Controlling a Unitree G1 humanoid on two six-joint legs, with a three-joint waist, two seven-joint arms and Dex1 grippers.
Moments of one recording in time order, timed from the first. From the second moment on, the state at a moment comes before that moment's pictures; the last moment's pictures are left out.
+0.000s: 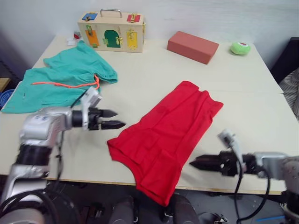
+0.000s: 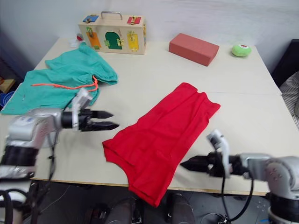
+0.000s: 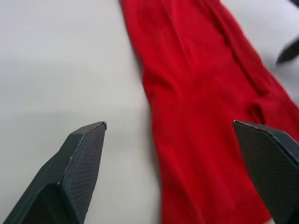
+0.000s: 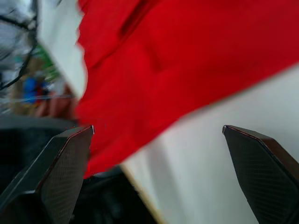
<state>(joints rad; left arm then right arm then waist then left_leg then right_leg) -0.75 0.67 -0.05 0.26 -0.42 0.84 -1.06 -0.14 -0.61 -0.33 -0.47 0.94 1.61 0.75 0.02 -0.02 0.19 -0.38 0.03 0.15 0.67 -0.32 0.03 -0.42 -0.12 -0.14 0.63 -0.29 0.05</state>
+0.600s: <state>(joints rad) -1.24 0.25 -0.07 1.26 -0.14 0.40 -0.89 -0.19 -0.36 -0.24 -0.47 0.99 1.59 0.47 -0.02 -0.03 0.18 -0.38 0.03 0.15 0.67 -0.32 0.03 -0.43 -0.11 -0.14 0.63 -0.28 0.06</state>
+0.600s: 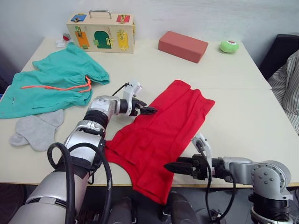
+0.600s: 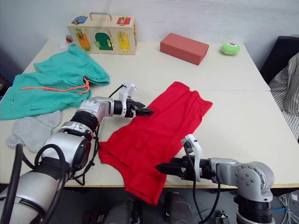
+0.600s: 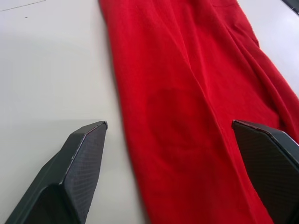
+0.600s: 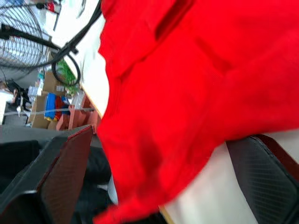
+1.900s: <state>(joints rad) -0.64 0.21 0.20 0.32 -0.26 0.69 -0.54 -0.32 -0.65 -0.10 -0.25 0.96 1.48 0.60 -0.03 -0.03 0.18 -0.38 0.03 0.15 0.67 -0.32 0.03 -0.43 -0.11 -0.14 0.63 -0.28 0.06</state>
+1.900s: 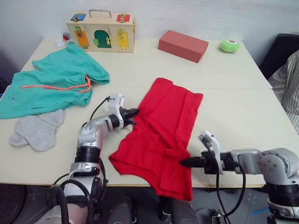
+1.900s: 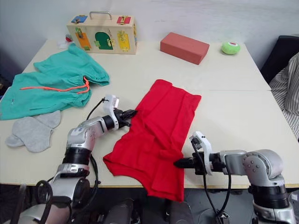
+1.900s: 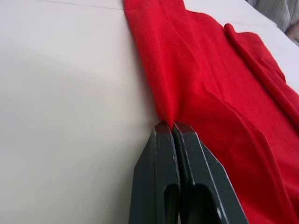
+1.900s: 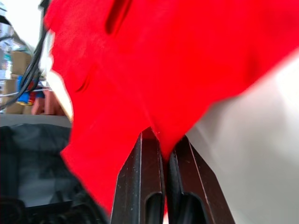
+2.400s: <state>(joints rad) -0.37 0.16 0.27 -0.12 -0.34 0.79 -0.29 -0.53 -0.70 0.19 -0.02 0.71 1.16 0.89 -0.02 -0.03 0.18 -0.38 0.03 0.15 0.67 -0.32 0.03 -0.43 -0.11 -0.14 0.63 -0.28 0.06</state>
